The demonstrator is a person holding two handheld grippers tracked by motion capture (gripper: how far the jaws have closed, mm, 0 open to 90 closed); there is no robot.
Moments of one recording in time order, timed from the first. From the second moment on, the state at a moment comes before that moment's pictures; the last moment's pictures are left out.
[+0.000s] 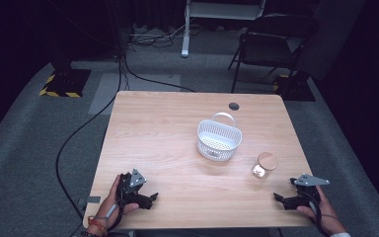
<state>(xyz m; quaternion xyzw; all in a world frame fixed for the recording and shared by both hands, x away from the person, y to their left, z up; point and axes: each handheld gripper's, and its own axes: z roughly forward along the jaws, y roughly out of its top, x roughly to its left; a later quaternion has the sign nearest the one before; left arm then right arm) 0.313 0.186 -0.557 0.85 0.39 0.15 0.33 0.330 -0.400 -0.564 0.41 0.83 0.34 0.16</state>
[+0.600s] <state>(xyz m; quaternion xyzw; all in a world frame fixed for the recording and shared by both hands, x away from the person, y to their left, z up) 0.313 0.186 -0.558 0.85 0.39 0.15 0.33 0.332 -0.399 -0.561 0.41 0.84 0.33 0.16</state>
